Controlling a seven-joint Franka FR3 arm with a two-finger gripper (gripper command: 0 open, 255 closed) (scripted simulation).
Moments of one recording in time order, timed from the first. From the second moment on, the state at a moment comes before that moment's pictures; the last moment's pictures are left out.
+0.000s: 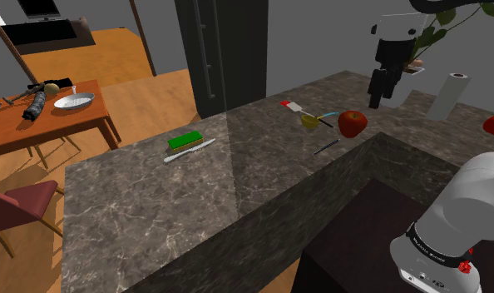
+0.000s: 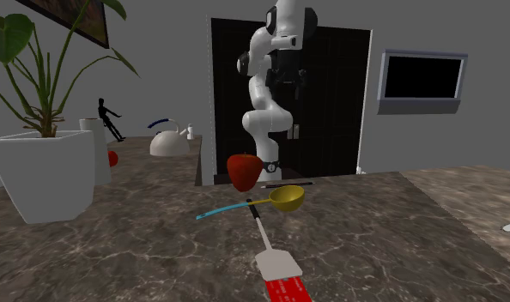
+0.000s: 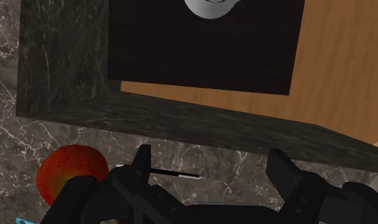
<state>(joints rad) -0.02 -0.77 -0.07 -2.32 -0.04 1.44 -0.12</state>
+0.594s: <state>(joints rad) 0.00 -0.55 -0.24 -2.25 -0.05 1.58 -0.35</state>
